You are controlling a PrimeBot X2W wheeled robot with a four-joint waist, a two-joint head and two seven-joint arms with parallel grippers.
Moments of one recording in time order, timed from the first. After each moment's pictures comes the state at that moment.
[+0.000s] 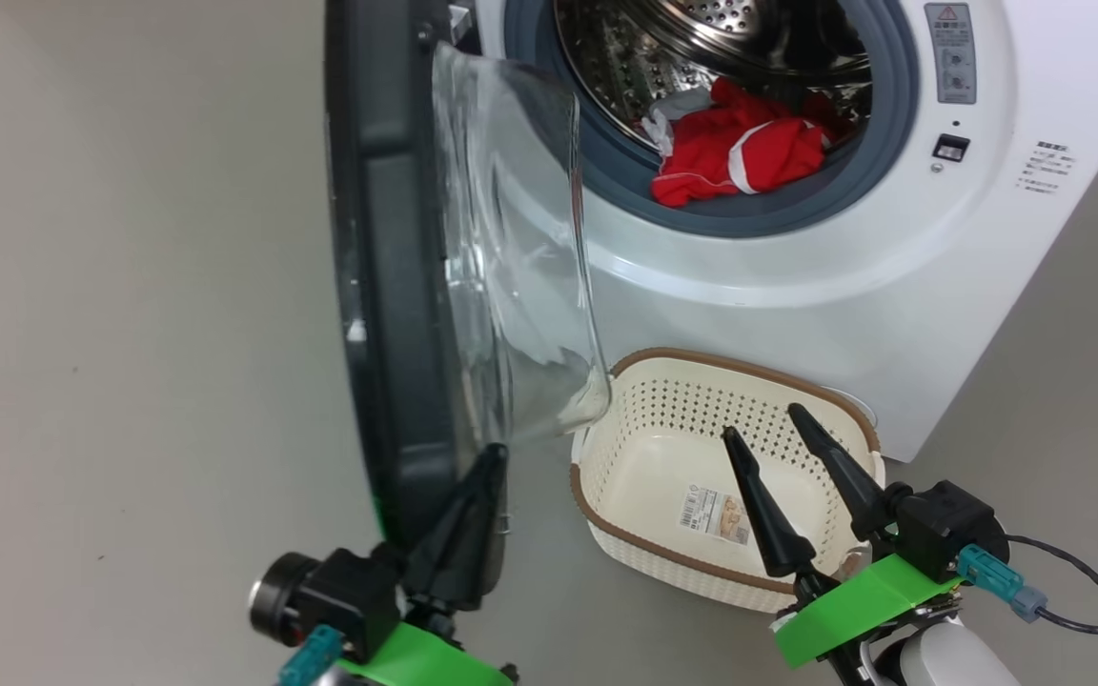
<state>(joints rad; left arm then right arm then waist) -0.21 0.06 -0.43 0.13 -0.31 0.04 -0.23 -0.15 -0.05 0.22 0.25 0.34 0.12 -0.26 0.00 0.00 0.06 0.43</state>
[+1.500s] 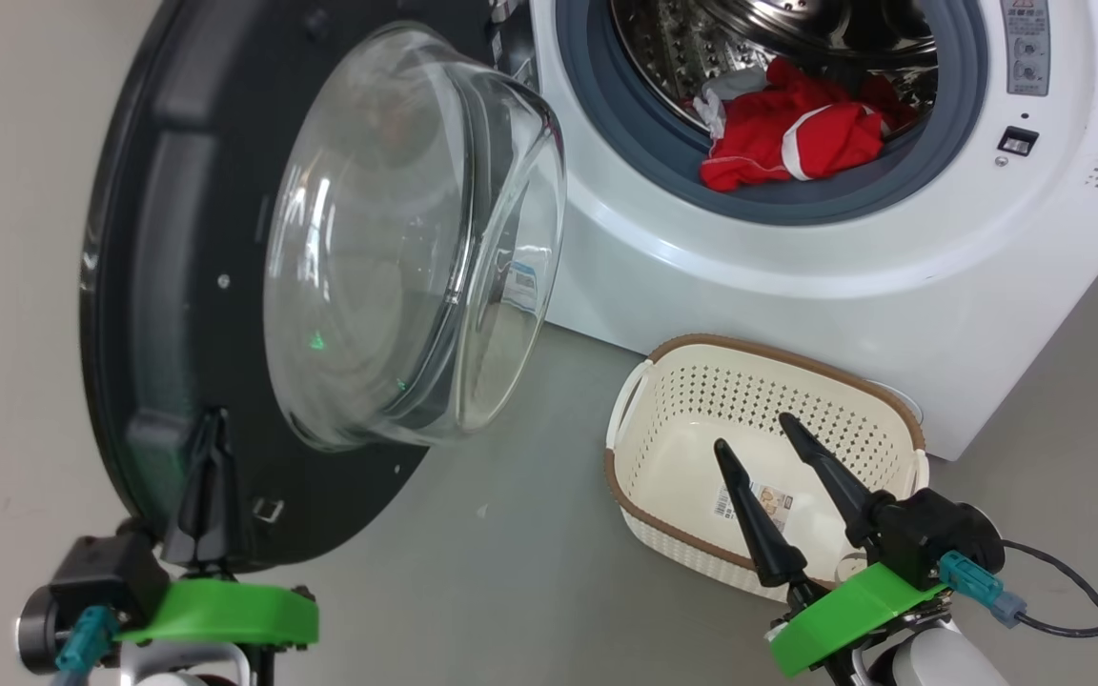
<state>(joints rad) -0.18 0.09 -0.07 0.17 -0.29 0.13 -0.25 -0.15 -0.05 0.23 0.27 0.29 0.12 -0.26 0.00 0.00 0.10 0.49</state>
